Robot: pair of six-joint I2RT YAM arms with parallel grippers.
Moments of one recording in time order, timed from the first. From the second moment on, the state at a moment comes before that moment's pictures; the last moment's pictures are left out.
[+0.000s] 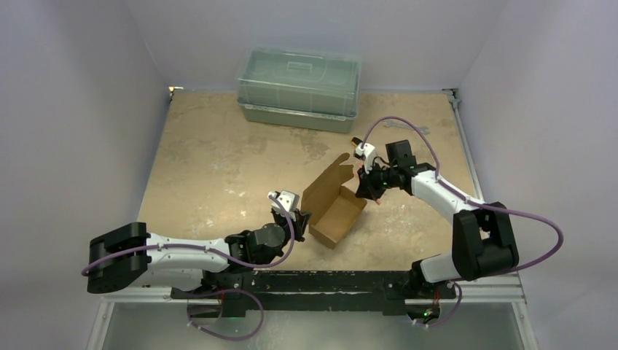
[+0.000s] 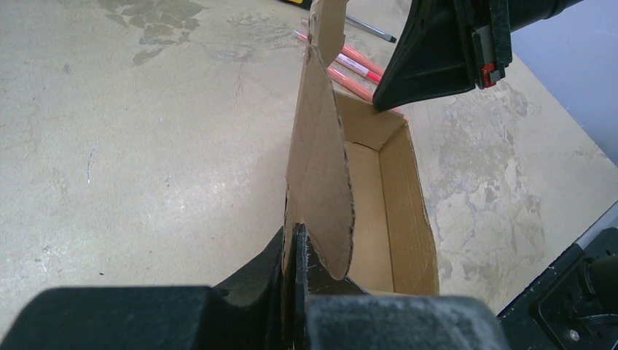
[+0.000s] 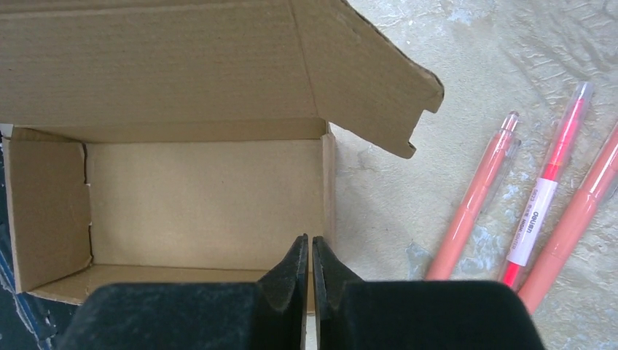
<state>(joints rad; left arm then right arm) -1.29 1.15 0.35 0.54 -0.69 -0.48 0.26 1.42 0.82 -0.39 -0.62 -0.38</state>
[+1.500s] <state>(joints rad) -1.29 1.08 0.35 0.68 -0.66 -0.21 0.25 1.21 0.79 -0.28 -0.78 -0.65</state>
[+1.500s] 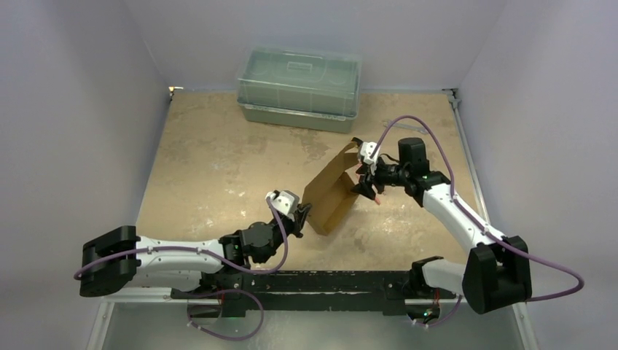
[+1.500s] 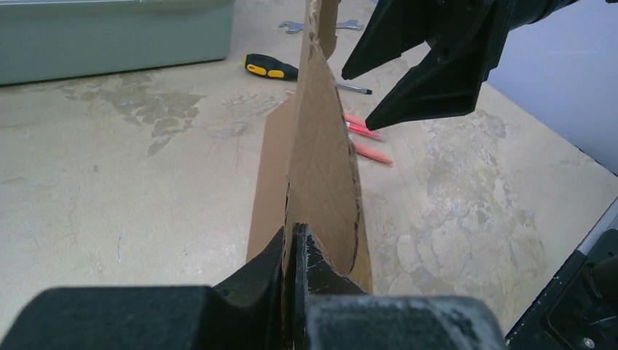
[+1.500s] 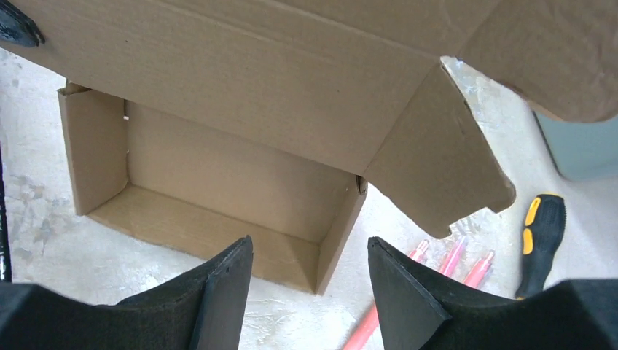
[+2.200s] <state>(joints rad) -1.29 1.01 0.23 0.70 -0.67 -0.30 0.24 1.41 0.74 -0.10 -0.74 -0.56</state>
